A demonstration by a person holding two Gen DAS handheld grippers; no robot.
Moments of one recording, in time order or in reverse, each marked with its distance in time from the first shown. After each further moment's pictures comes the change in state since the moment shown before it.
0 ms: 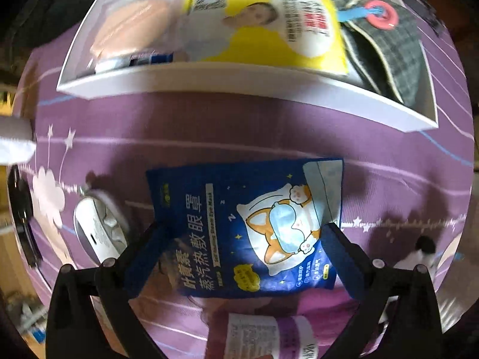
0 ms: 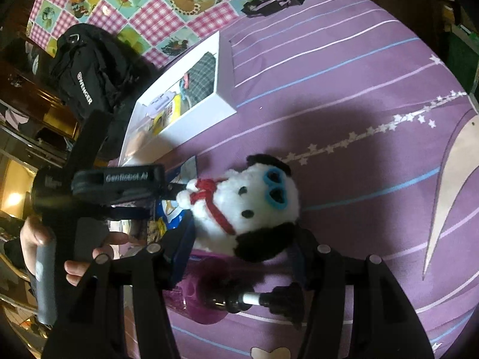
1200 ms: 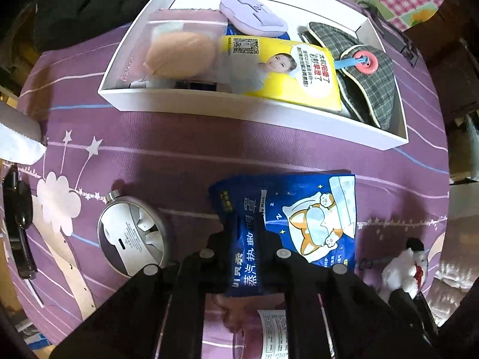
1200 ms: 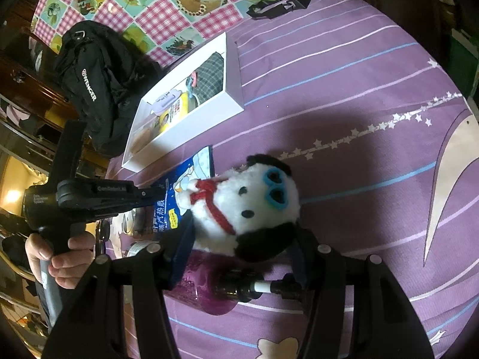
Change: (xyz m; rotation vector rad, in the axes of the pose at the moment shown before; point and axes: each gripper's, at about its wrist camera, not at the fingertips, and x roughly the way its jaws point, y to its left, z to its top) left arm -0.052 0.043 -0.049 0.024 -0.195 -0.123; right arm -0.007 0.006 -0.005 -0.020 -0.017 -0.010
